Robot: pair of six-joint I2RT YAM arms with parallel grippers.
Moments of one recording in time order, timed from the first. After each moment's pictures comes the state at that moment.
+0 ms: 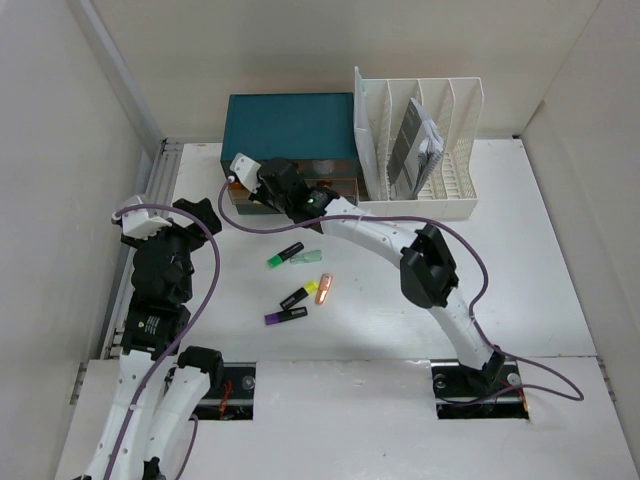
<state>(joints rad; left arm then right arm) -0.20 0.53 0.75 -0.25 -0.40 -0.47 0.92 2.30 2.12 -0.28 0.25 -0.47</state>
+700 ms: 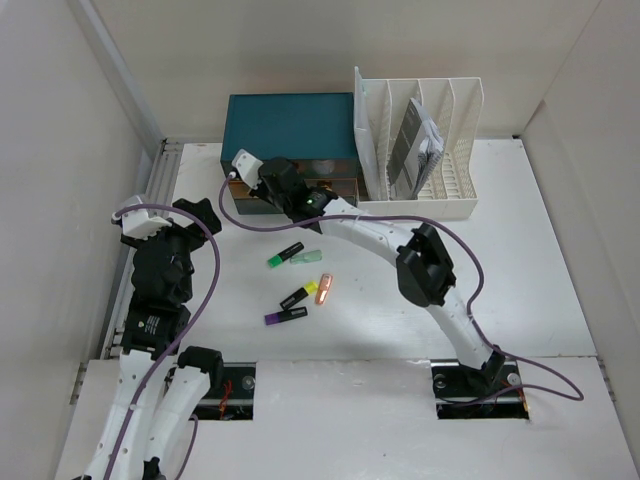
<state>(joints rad) -0.20 0.53 0.75 -0.25 -0.41 -0.47 0.91 2.34 2.14 -0.20 0.32 -0.48</state>
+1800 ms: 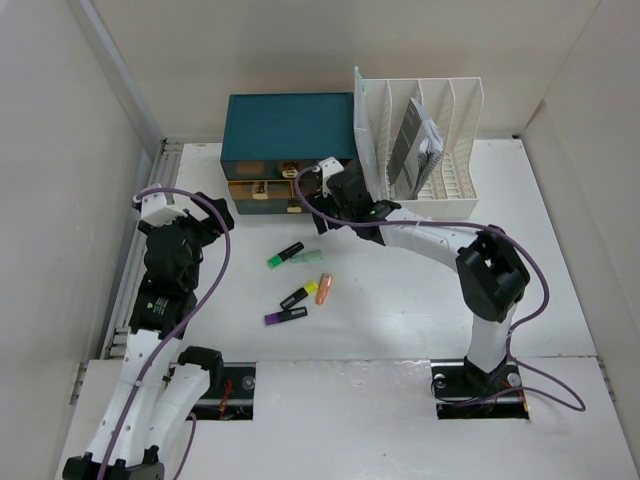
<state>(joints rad) -0.20 0.63 0.75 -0.24 -0.31 -0.47 0.75 1.87 1.39 -0.14 0.17 0.11</state>
